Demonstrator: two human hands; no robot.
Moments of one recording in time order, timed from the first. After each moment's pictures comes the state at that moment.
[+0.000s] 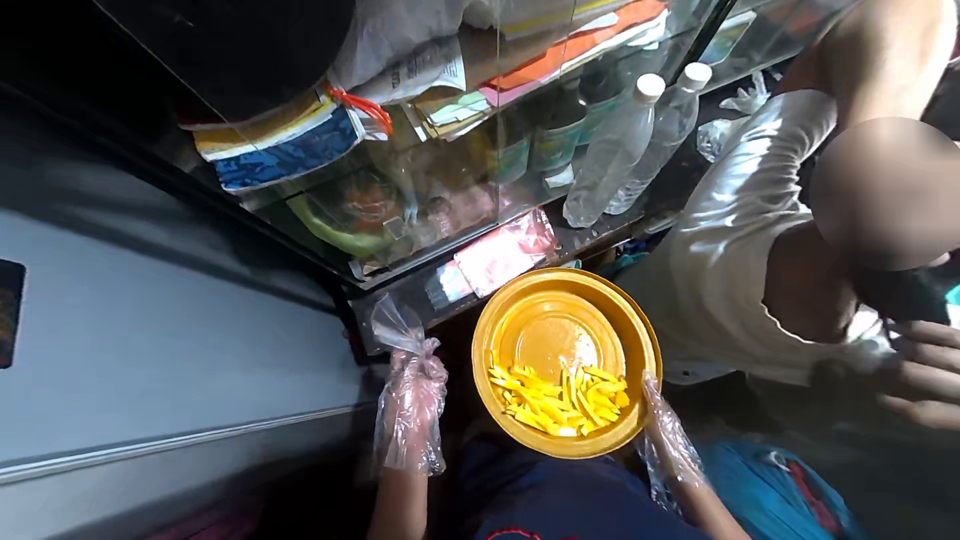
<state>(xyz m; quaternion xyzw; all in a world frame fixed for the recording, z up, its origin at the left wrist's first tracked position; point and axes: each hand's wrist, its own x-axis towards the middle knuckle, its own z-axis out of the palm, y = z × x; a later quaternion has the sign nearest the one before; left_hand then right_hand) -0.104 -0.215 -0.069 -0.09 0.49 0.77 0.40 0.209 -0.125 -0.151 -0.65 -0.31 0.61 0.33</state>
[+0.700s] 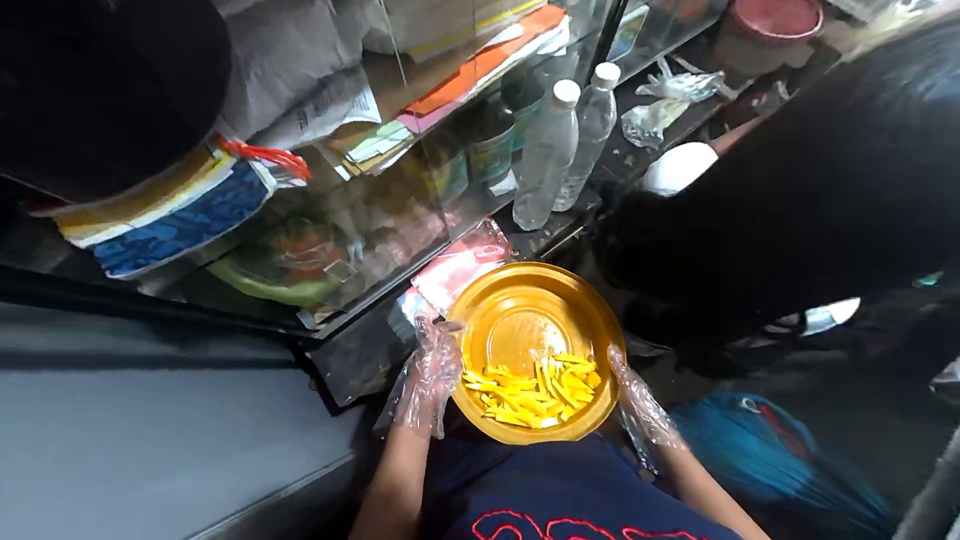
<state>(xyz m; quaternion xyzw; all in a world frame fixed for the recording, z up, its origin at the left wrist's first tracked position) -0.114 -0.132 -0.102 0.06 0.53 0.59 0.61 0.201 -0.103 -0.170 -0.67 -0.32 0.60 0.29</state>
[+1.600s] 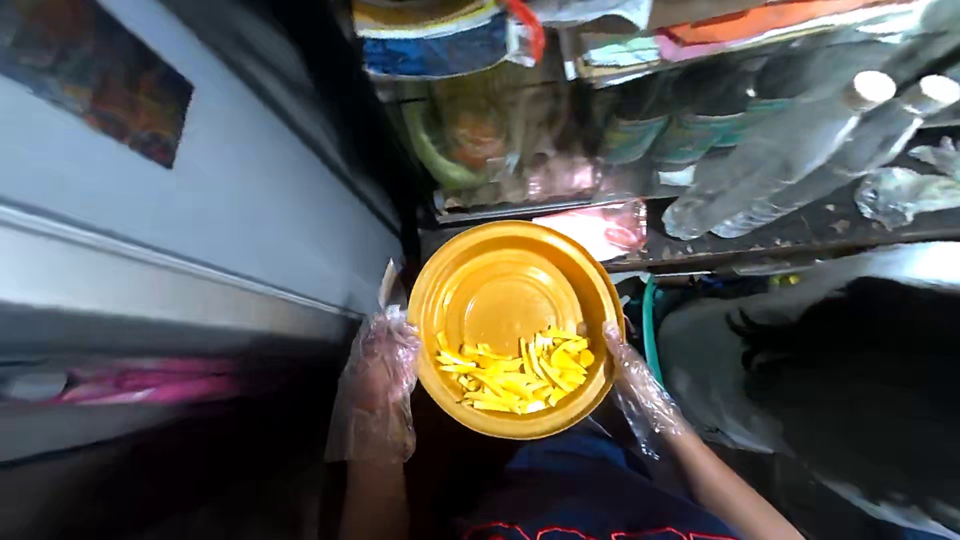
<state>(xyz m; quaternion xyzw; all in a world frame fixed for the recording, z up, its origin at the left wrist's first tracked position) -0.121 -0.311 -0.051 -0.02 0.49 0.84 0.23 0.094 -0.075 -0.128 -0.47 -0.50 0.73 0.11</state>
